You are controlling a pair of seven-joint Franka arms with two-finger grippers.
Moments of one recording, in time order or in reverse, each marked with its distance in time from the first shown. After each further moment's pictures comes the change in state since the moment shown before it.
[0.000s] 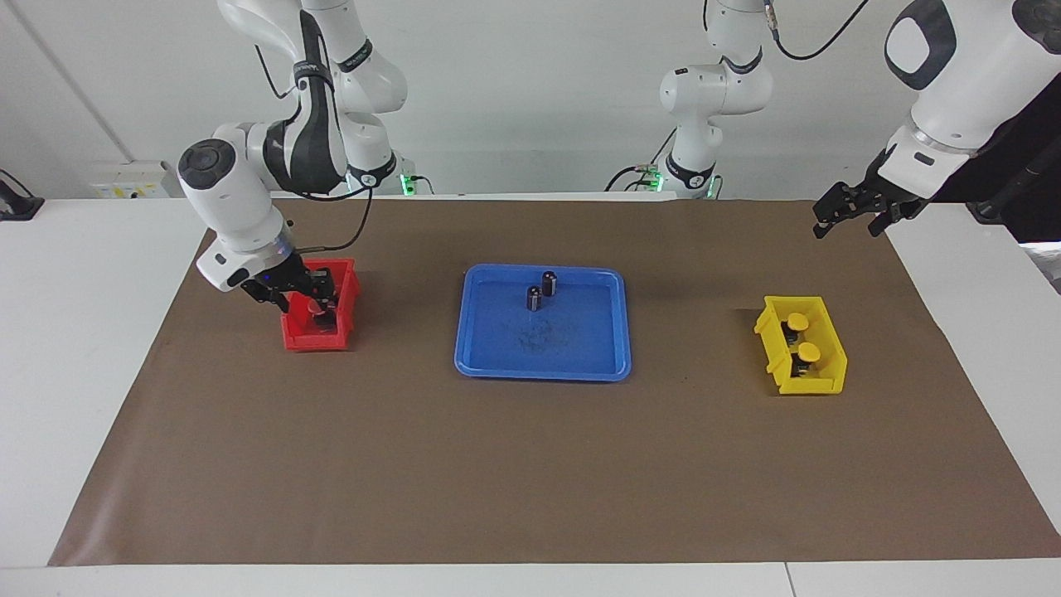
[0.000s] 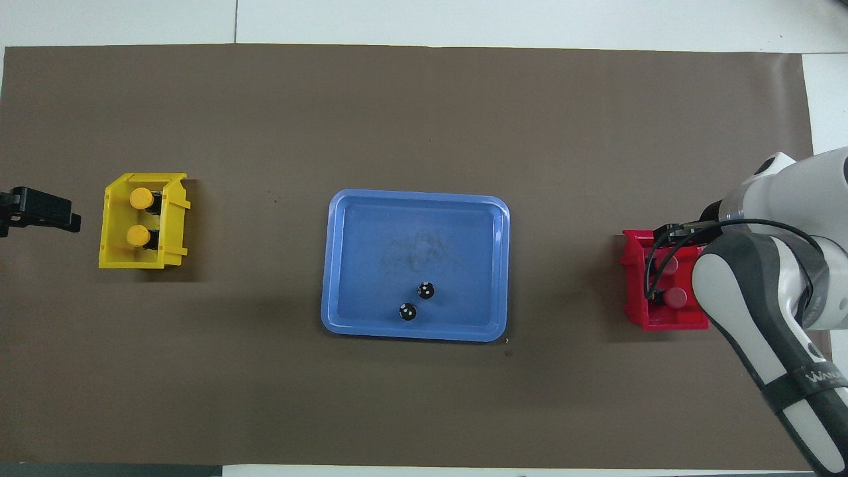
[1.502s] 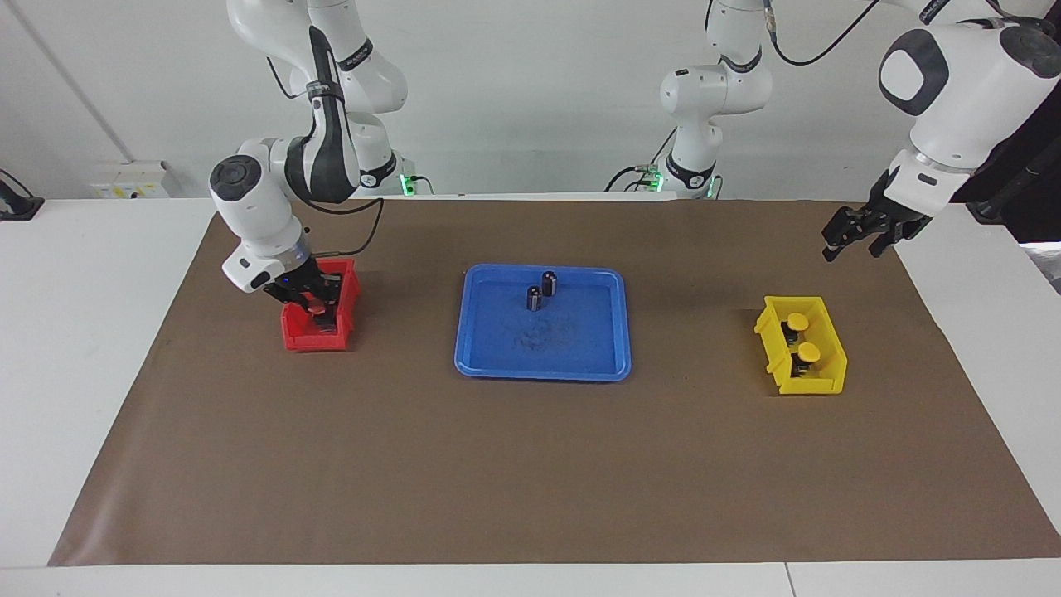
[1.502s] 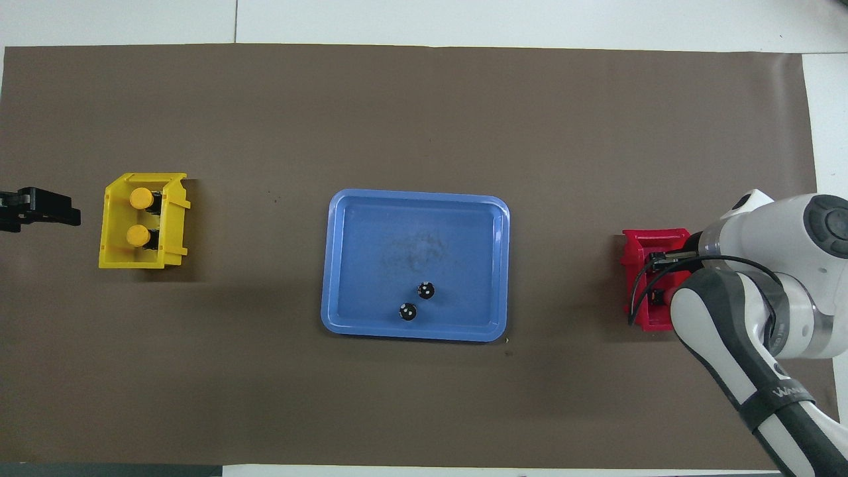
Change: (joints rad) left arm 0.042 -0.016 -0.003 -0.162 0.000 0.228 0.000; right arm -0.002 -0.031 -0.002 -0.130 0.000 0.082 0.000
